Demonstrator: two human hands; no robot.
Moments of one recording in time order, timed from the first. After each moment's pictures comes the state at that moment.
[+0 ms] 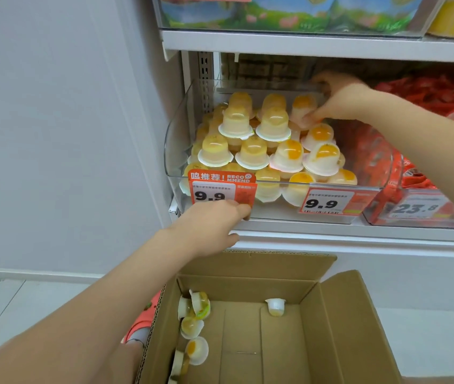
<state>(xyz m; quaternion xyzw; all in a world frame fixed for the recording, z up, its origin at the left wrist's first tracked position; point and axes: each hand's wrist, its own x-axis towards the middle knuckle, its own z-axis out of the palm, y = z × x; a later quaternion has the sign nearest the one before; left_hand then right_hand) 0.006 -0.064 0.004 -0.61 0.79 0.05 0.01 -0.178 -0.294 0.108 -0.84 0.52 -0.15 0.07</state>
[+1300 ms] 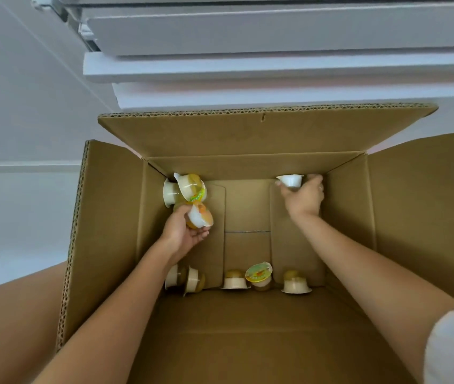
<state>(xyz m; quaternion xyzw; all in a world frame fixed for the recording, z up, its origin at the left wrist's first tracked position) 0.014 0.009 -0.329 -0.68 -0.11 0.62 -0.39 -0.187 -0.101 -0.355 -0.43 0.80 -0.18 0.39</state>
